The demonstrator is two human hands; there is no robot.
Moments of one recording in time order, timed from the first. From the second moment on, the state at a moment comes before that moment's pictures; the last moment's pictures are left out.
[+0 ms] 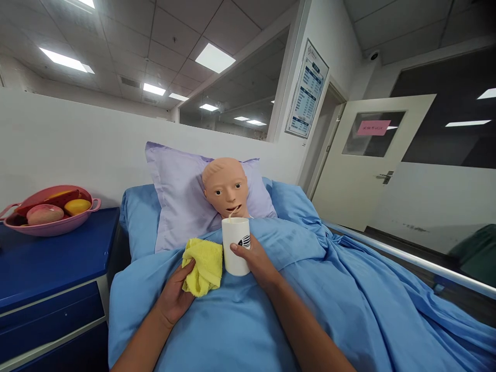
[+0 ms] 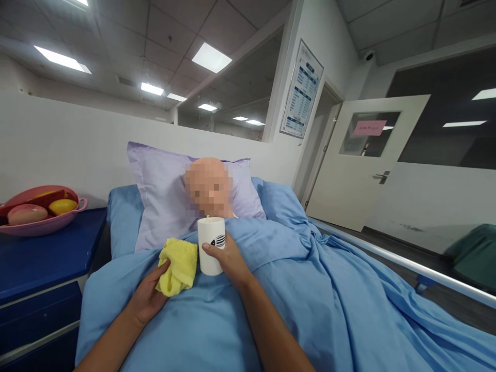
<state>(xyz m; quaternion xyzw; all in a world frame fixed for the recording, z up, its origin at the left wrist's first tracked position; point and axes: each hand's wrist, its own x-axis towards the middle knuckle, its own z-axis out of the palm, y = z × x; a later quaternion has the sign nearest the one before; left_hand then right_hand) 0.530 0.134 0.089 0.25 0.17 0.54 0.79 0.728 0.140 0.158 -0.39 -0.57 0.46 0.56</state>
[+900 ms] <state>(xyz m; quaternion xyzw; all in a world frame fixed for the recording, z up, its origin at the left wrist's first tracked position) 0.544 0.121 0.127 0.34 0.32 0.53 0.71 0.728 0.141 0.154 -0.41 -0.57 0.27 0.66</state>
